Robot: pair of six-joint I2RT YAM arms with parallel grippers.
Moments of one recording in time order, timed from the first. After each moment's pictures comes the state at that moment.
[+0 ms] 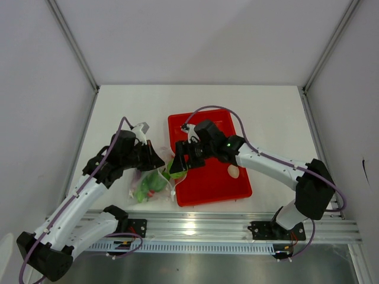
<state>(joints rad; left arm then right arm) -0.46 0.86 0.85 -0.69 0.26 -0.58 0.90 1.55 1.22 -0.39 -0.45 0.63</state>
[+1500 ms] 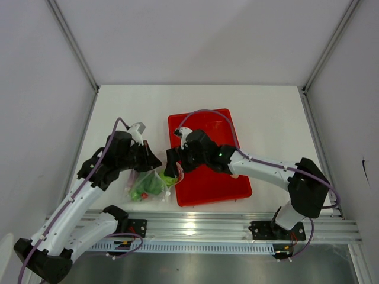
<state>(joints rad) -0.46 0.82 0.87 -0.75 0.25 -0.59 1.00 1.62 1.16 -0.16 -0.25 0.53</state>
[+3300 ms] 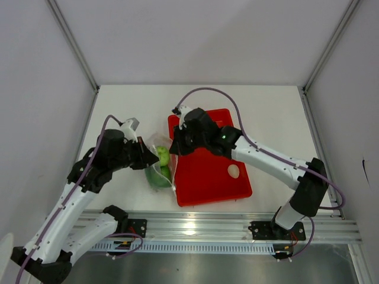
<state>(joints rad) -0.46 0.78 0.97 -0.81 0.23 -0.58 0.97 1.62 1.46 -0.45 -0.16 0.52</state>
